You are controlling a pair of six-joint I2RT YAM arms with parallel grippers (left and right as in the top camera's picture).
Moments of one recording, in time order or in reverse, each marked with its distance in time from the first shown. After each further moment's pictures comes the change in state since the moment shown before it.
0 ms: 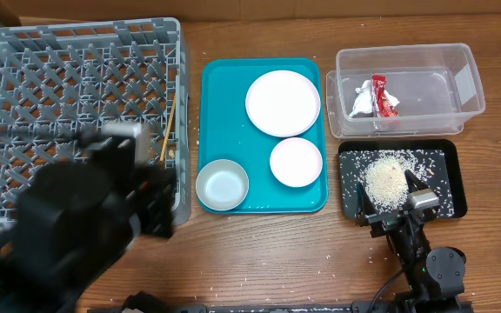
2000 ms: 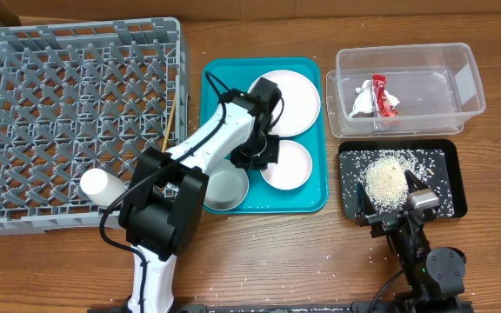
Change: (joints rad) left arm -0.005 1.065 -0.164 0.319 0.229 -0.057; right arm 0.000 0.000 0.000 0.000 0.000 0.000
